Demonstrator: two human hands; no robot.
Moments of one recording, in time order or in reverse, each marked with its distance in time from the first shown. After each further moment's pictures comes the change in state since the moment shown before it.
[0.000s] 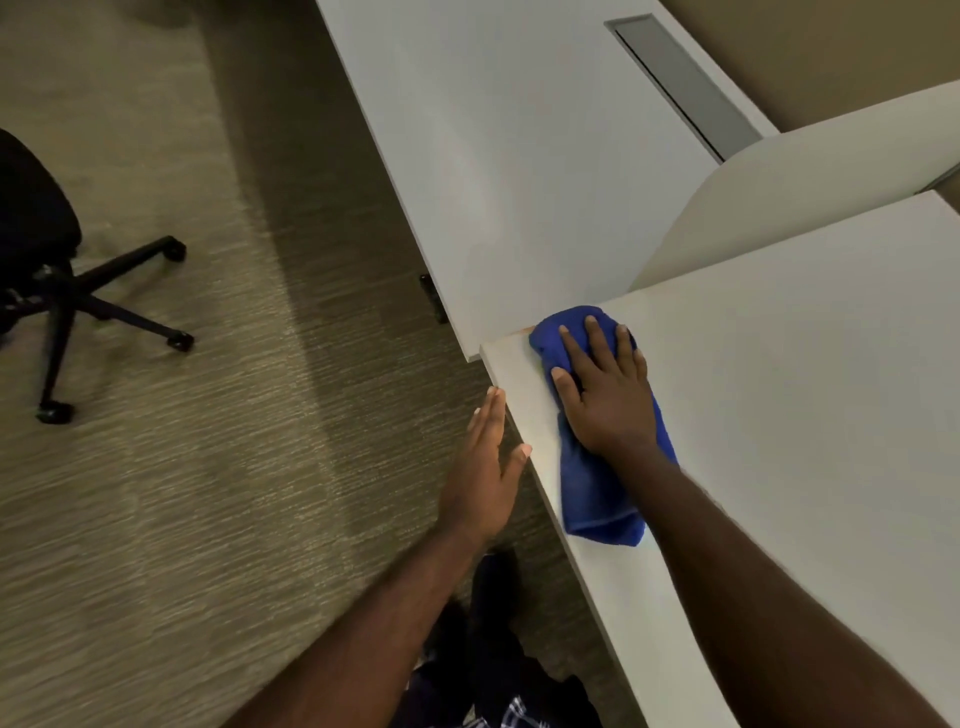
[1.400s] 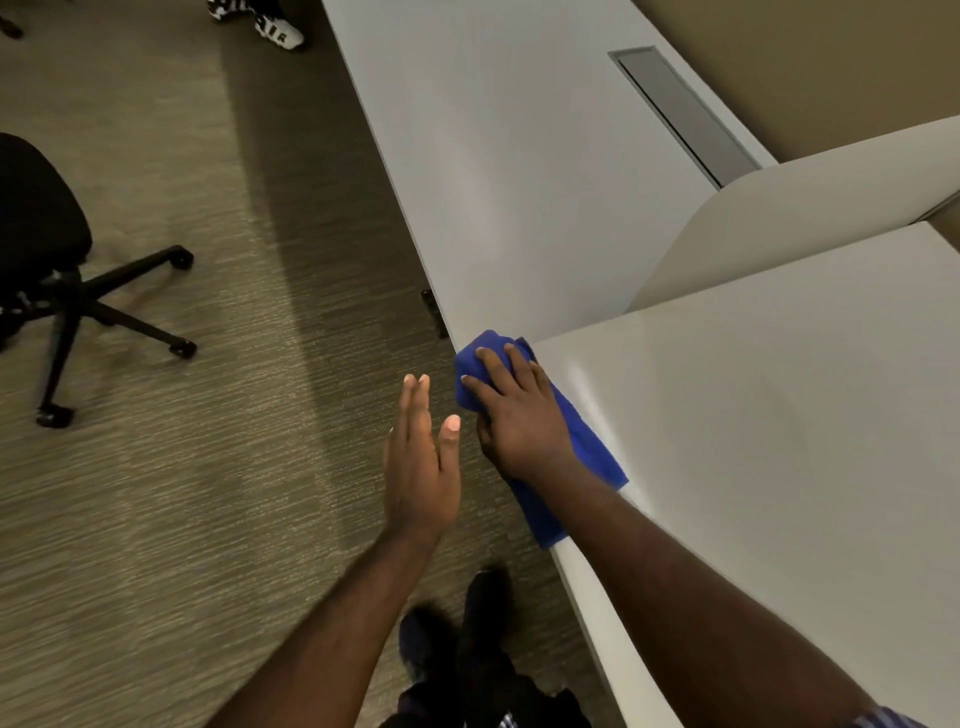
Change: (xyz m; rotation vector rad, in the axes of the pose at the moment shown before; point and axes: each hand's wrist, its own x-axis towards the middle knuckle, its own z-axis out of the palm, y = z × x) left_hand 0.006 -0.011 -0.039 0.020 0.415 0.022; right_hand 0.005 -0.075 0.013 -0.081 -0.049 -0.374
